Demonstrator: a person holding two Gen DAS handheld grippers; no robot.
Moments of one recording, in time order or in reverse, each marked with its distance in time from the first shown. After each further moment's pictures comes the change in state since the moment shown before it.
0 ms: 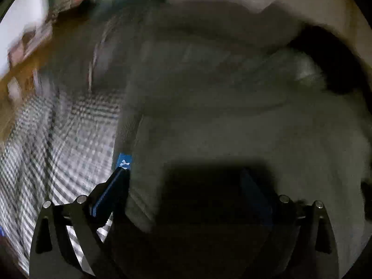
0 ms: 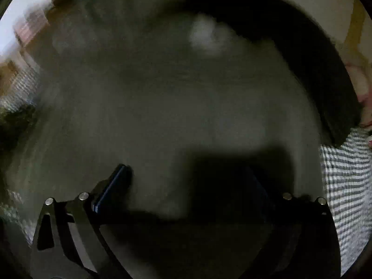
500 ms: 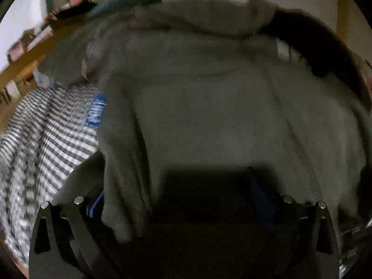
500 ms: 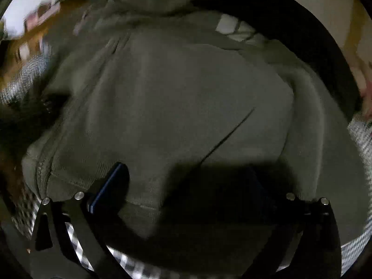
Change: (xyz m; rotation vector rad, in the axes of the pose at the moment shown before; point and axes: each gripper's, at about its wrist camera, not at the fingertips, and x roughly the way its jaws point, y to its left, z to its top) left arm -0.037 -0.050 -0.056 0.082 -0.128 0.011; right arm -0.023 0.051 -0.057 0.047 -0.084 0.050
